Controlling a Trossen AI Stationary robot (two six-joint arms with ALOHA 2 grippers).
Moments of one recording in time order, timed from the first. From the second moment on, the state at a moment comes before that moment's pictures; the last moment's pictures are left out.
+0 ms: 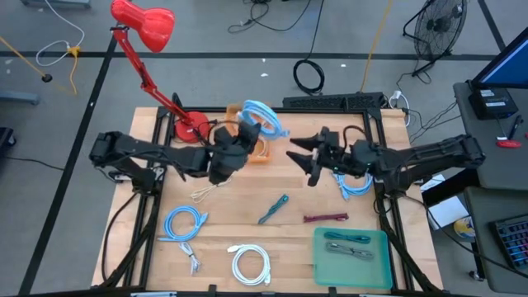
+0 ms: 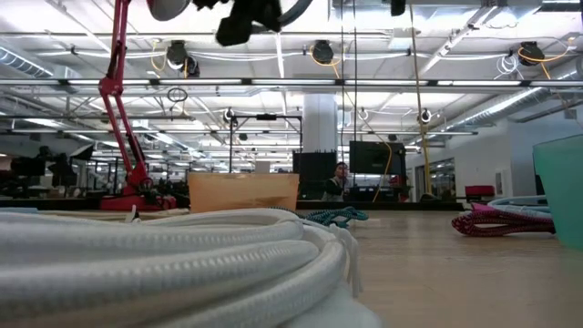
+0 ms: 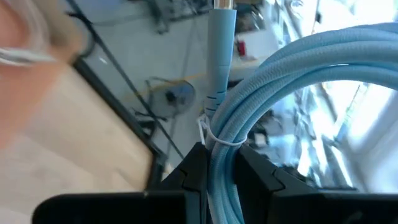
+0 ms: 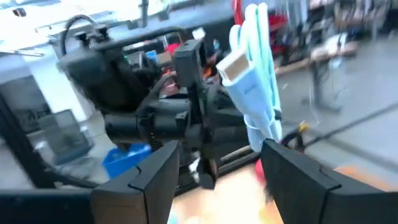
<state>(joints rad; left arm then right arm) -0.10 1.55 1.29 -0.03 -1.08 -1.69 0.14 1.13 0.89 0.34 0.40 0.29</state>
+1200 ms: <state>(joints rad) -0.14 1.55 1.29 0.09 -0.81 -1.39 0.11 1.21 0.89 0.47 0.44 0.33</state>
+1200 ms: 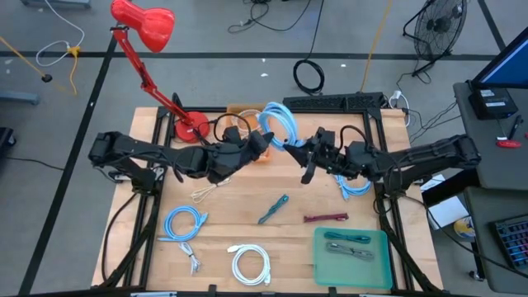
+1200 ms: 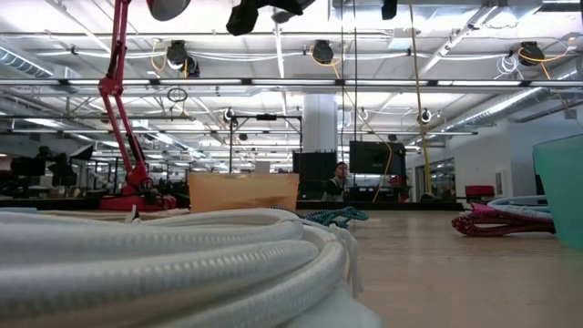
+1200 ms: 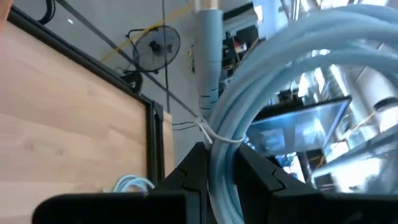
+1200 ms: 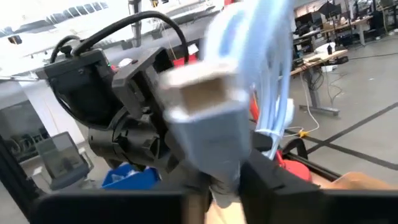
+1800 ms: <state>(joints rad) -0.20 1.44 1.30 -0.45 -0.67 -1.20 0.03 1.04 0.89 0.20 0.23 0.70</state>
